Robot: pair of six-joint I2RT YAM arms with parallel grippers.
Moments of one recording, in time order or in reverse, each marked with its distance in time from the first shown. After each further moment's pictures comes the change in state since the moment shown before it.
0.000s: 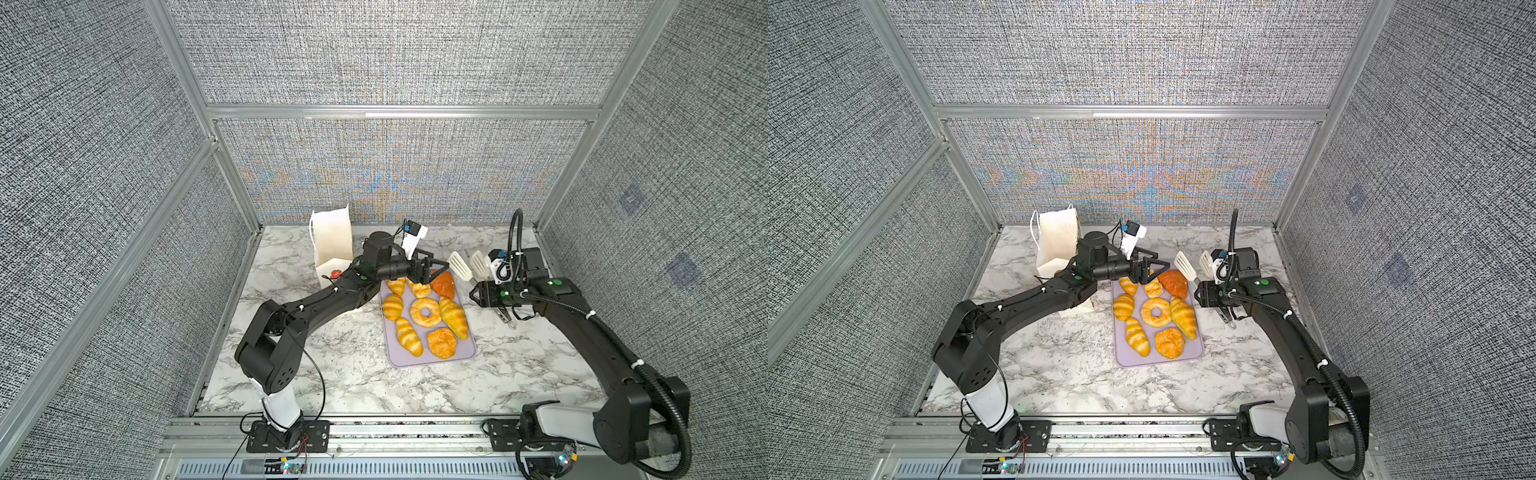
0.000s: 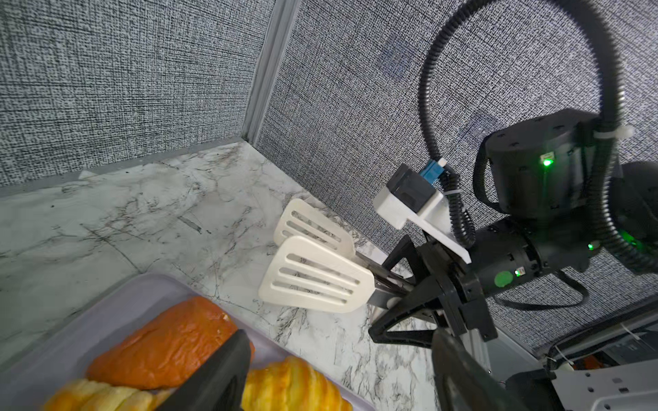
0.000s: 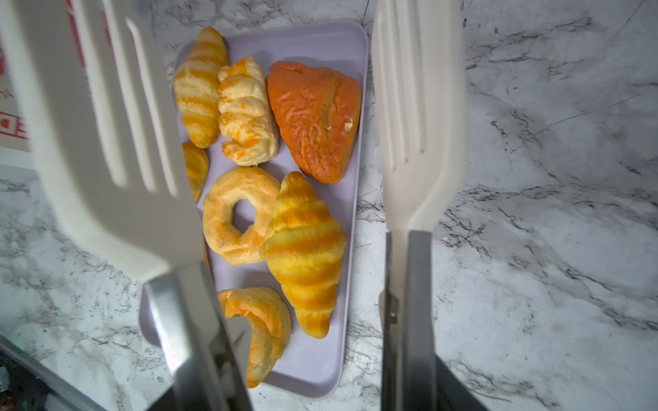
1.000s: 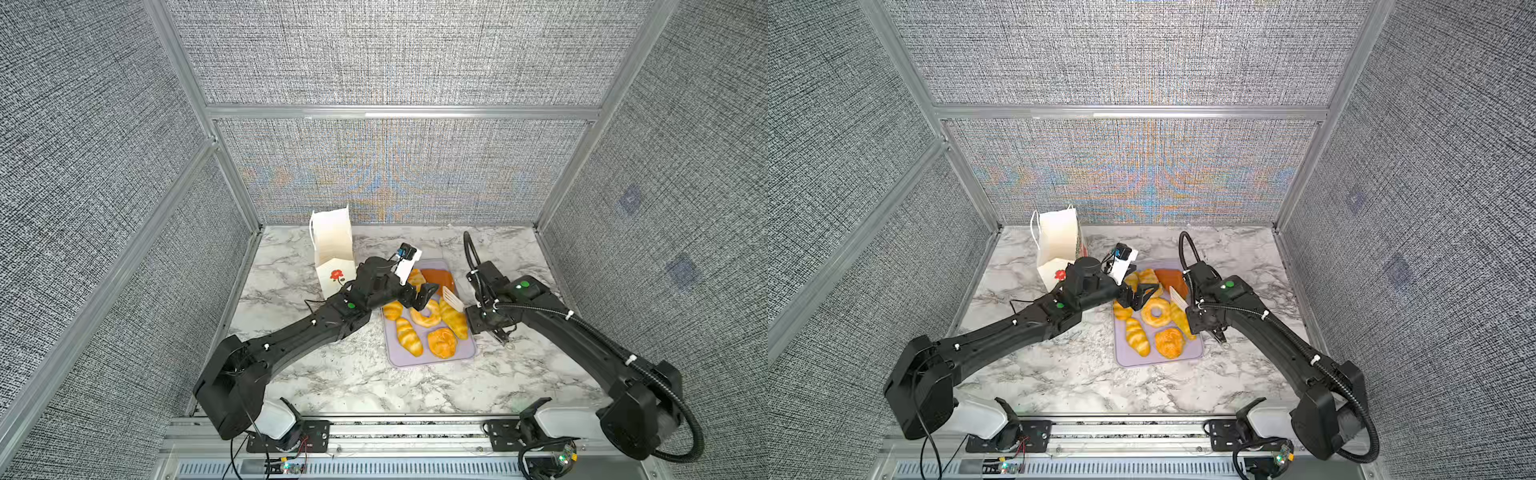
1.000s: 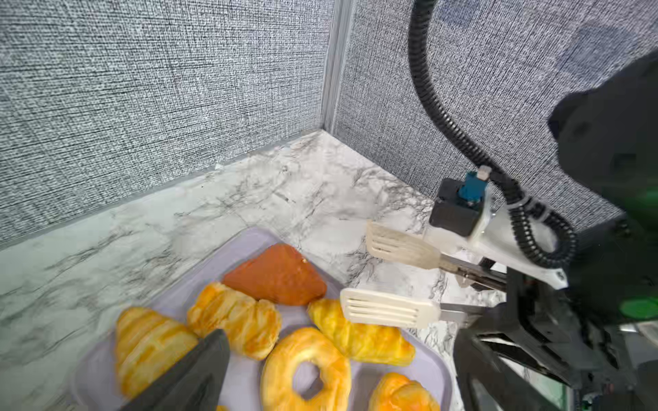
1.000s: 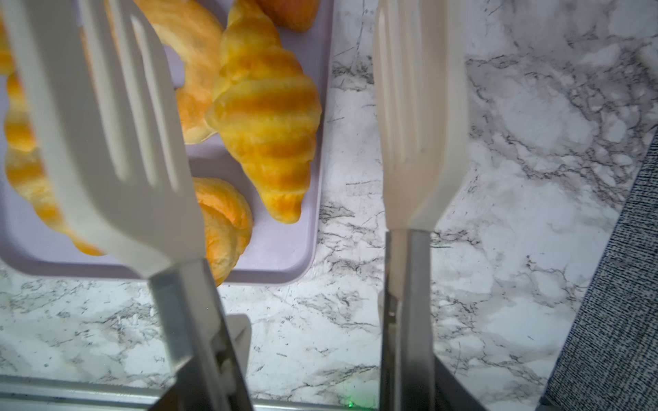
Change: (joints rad) left arm -0.126 -0.303 -0.250 -0.165 -0.412 0.243; right arm 0.348 0.046 0.082 -0.383 0.407 0.195
